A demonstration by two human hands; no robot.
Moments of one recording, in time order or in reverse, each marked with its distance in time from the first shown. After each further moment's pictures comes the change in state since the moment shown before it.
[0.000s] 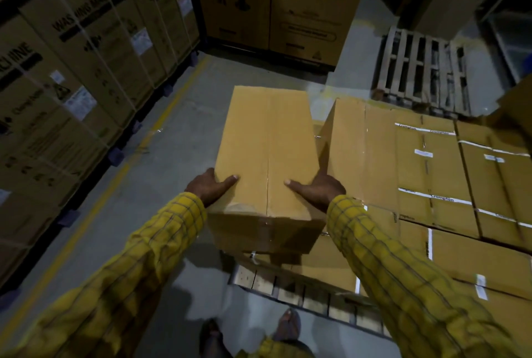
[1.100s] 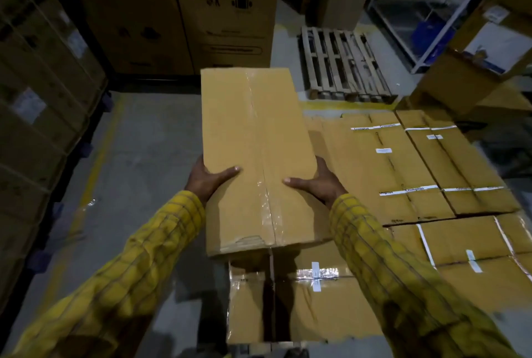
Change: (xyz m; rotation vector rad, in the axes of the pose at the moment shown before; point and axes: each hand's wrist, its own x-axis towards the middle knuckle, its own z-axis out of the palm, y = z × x) left_hand 0.228 0.126 -0.074 -0.740 -0.159 0.388; right_hand 0.122 -0.063 -0.071 0.766 0.286 0.058
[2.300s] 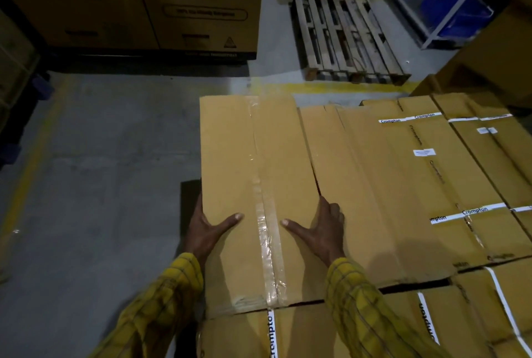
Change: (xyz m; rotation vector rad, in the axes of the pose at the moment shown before) left_hand 0.189 -0.229 0.094 0.009 -0.063 -0.105; right_hand 0.224 0.186 0.089 -0.434 0.312 0.041
